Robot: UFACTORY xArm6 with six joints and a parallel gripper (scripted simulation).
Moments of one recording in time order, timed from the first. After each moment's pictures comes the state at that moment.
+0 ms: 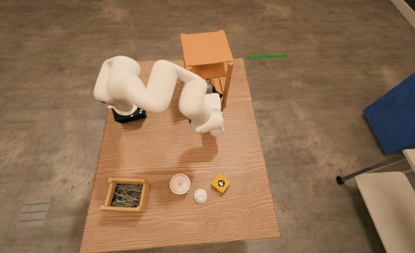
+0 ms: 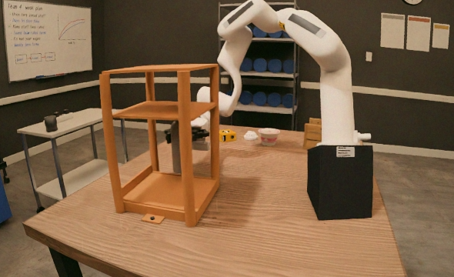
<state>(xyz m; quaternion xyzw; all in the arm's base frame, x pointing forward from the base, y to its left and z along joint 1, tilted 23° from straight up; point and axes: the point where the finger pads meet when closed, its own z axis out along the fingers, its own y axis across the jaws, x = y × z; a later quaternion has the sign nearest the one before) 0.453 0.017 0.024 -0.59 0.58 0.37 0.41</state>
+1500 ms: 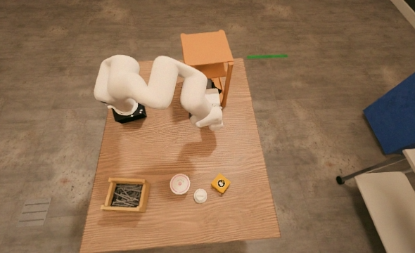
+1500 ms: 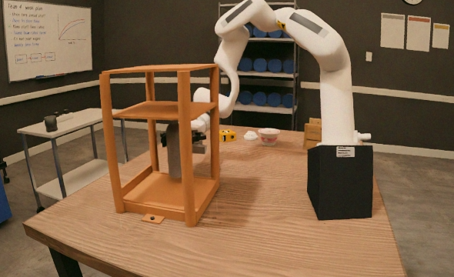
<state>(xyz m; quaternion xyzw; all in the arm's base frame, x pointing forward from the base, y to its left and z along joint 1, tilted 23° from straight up) 0.454 0.047 0.011 -0.59 0.58 0.37 0.41</state>
